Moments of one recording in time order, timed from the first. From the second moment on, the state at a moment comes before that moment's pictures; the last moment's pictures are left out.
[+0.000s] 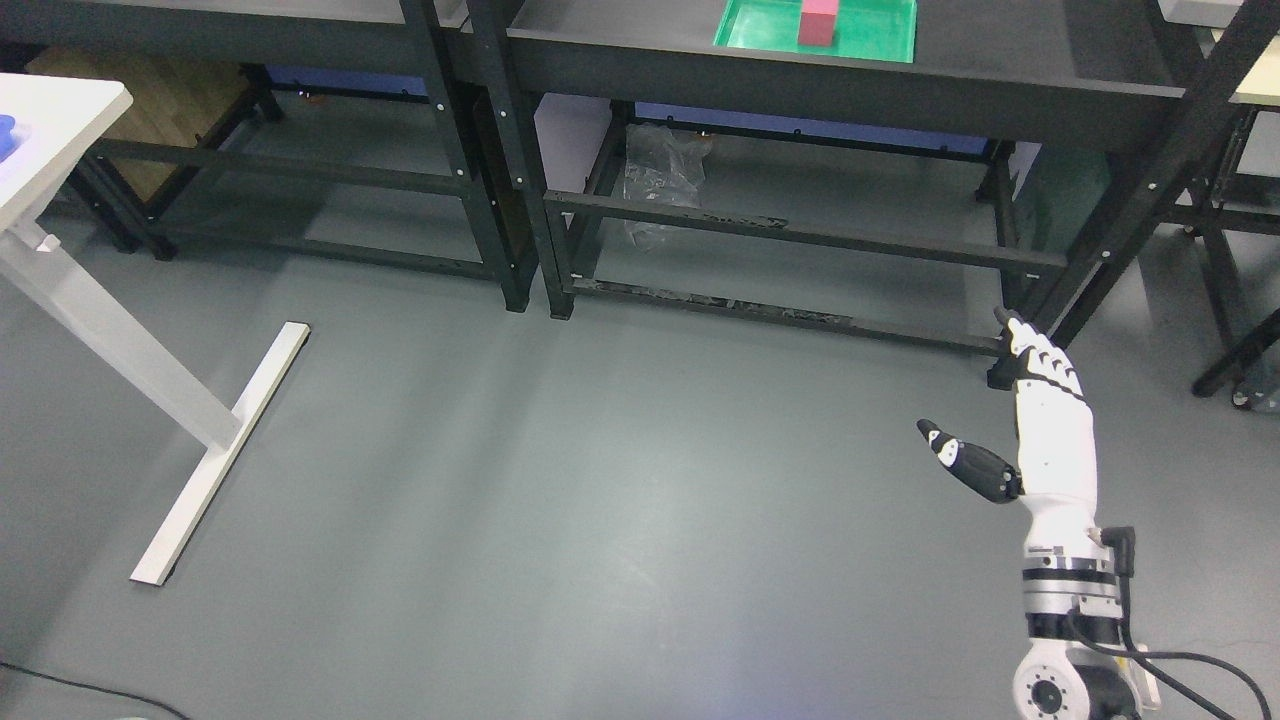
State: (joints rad) left arm 0.00 0.00 0.06 -0.08 0.00 -0.10 -0.08; right arm 0.15 -0.02 0.04 -1.72 0.87 -0.15 -0.24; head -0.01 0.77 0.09
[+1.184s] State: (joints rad) left arm 0.00 0.00 0.06 -0.08 0.00 -0.10 -0.08; right arm 0.15 0.00 0.06 -1.72 0.88 -0.15 -0.24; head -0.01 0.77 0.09
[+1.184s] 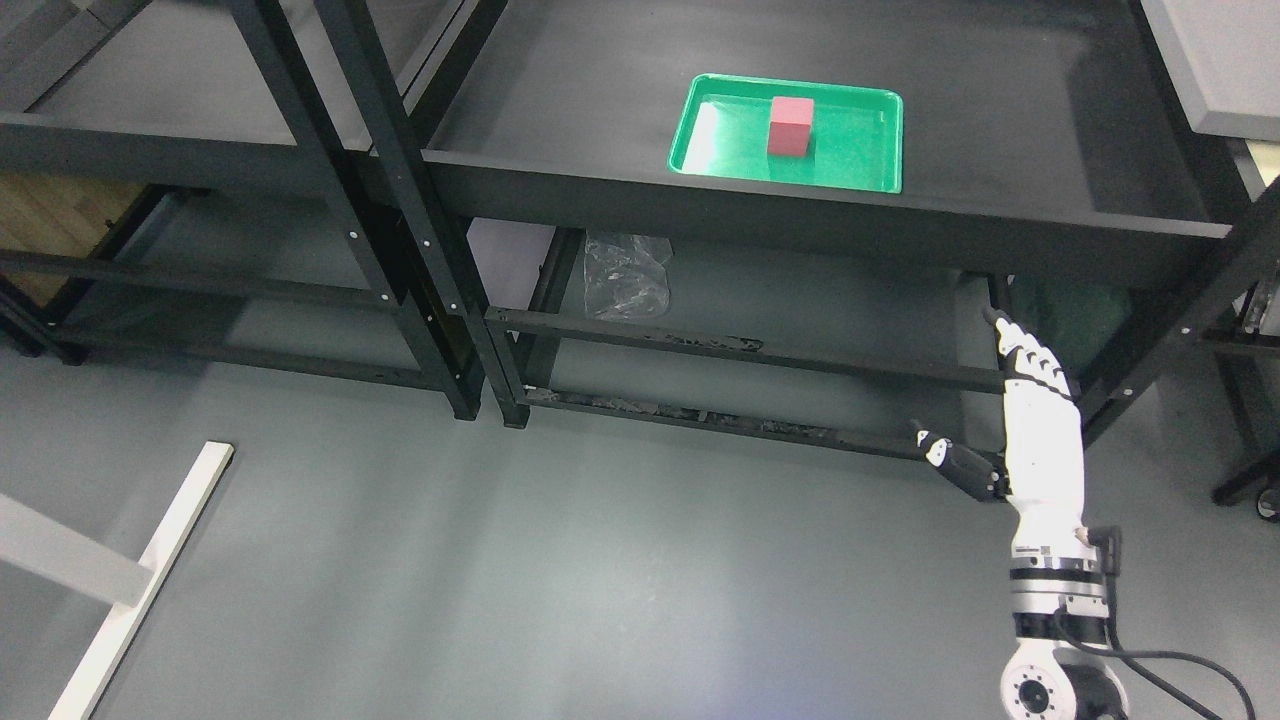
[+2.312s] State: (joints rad) left arm 0.00 0.00 0.06 -0.08 0.00 -0.10 -0.08; right arm 0.15 0.00 0.08 -1.72 0.88 -0.16 -0.16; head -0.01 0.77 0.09
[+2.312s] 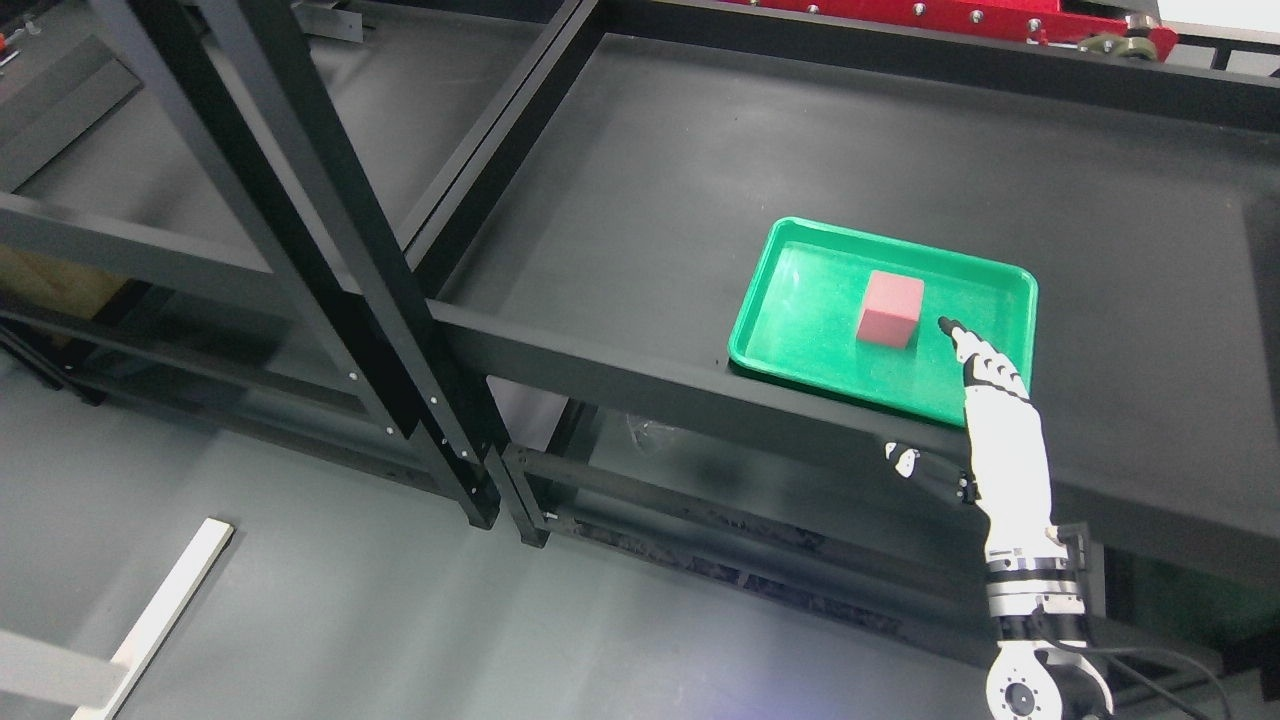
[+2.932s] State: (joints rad) left arm 0.00 0.00 0.06 -0.08 0.00 -0.09 -0.08; right arm 0.16 0.00 0.09 -1.71 0.88 -0.09 -0.01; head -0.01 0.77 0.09
